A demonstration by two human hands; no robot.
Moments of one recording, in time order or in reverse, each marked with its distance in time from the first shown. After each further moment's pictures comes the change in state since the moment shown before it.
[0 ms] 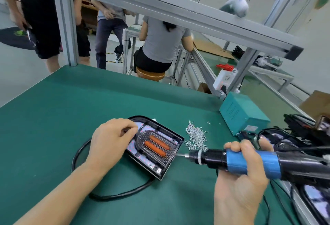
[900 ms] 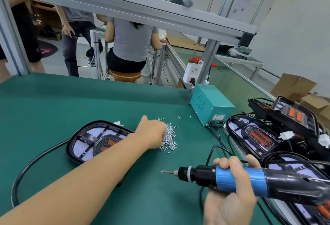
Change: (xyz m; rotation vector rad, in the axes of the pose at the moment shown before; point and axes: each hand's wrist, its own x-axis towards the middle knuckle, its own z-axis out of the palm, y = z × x) left_hand 0.048 0.103 0.161 0.692 -0.796 0.370; right_hand 0.019 -0.032 -0.066 0.021 0.161 -0.223
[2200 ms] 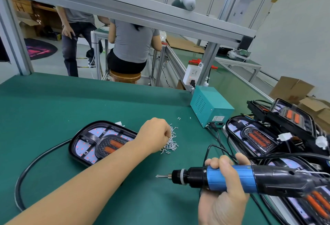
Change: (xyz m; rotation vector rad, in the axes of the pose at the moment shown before) left_hand -0.023 0.009 -0.011 -0.399 0.228 0.014; right_hand -0.008 0.001 0.006 -0.069 -0.042 0.039
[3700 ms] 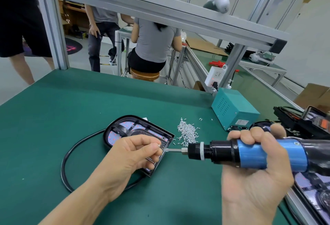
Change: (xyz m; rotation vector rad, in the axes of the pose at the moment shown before) left_hand -0.140 -0.033 -0.046 -1.470 0.133 -0.292; right_hand -0.014 -0.034 0.061 0.274 -0.285 0.090
